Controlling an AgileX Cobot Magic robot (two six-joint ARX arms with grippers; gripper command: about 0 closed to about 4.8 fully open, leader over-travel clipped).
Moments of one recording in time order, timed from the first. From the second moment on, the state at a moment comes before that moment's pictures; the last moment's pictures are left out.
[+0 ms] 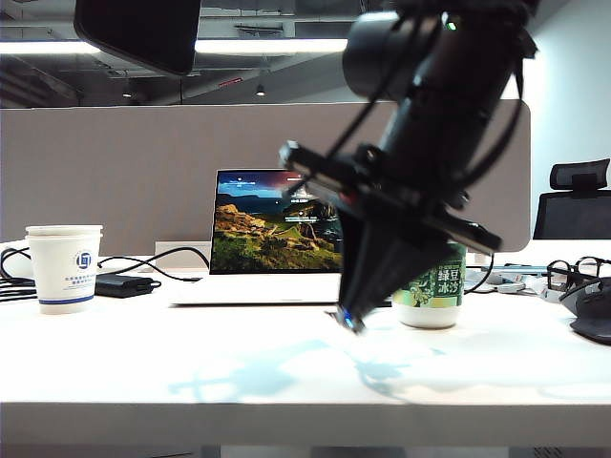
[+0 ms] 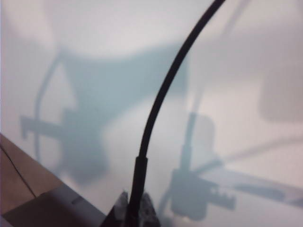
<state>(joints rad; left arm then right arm) -0.35 0.75 0.50 0.35 0.52 -0.06 0.70 1.67 1.10 -0.61 -0.26 0.37</state>
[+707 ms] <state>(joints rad) -0.35 0.75 0.50 0.35 0.52 -0.06 0.69 1.67 1.38 -0.60 -0.34 0.26</state>
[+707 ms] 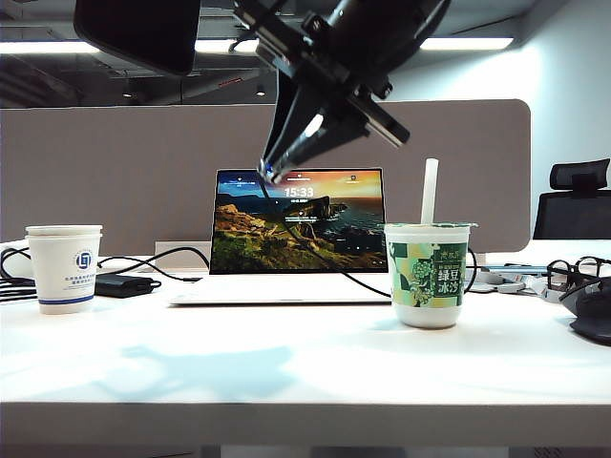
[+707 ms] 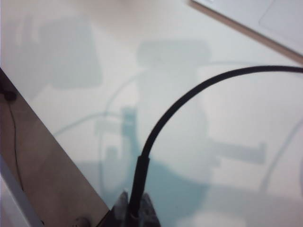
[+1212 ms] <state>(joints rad) -0.35 0.75 0.50 0.35 0.52 -0.06 0.58 1.64 1.44 -0.53 -0.46 0.26</state>
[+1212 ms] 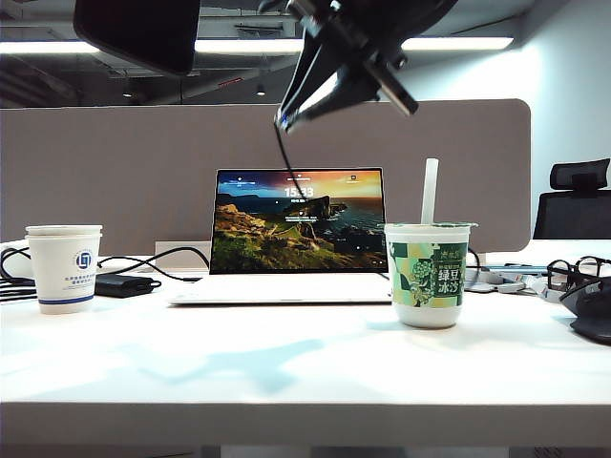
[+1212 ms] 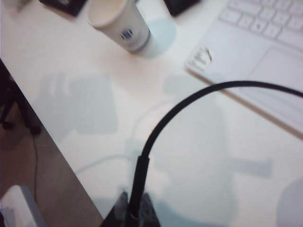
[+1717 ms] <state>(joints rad) -0.35 0.75 0.50 0.35 0.52 -0.06 0.51 1.52 1.44 -0.33 -0.49 0.26</state>
